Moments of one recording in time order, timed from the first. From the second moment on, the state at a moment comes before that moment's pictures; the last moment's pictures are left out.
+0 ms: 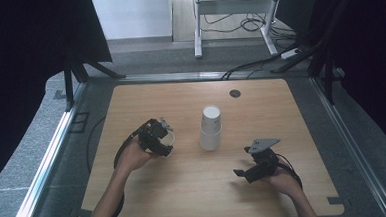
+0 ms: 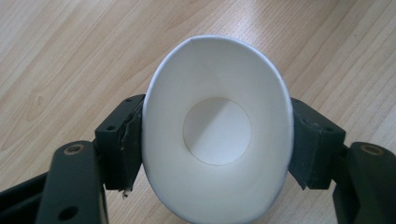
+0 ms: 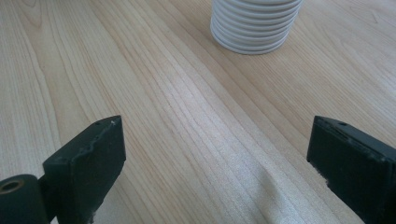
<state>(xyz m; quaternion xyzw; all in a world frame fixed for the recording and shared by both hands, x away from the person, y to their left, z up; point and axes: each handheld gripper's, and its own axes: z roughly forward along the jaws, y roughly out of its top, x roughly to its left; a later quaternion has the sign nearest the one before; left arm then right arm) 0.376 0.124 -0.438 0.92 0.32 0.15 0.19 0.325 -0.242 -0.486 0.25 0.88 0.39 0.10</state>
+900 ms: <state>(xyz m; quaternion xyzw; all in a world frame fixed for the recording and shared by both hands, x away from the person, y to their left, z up) 0.378 0.135 -0.432 0.90 0.34 0.14 0.24 0.325 -0.242 -0.488 0.24 0.89 0.38 0.09</state>
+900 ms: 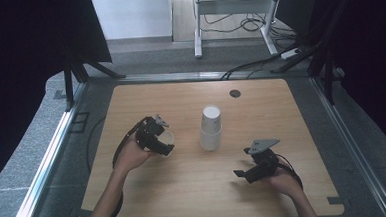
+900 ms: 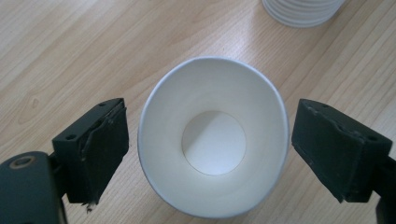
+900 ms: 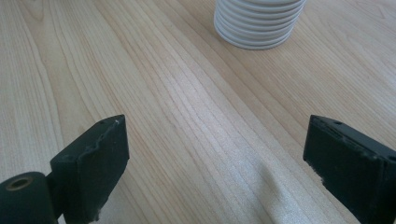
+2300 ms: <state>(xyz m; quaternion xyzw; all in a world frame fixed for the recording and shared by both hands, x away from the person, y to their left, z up) 0.301 0.157 -0.400 0.84 0.33 0.20 0.37 0.323 -0.254 -0.479 0.26 0.88 0.39 0.10</state>
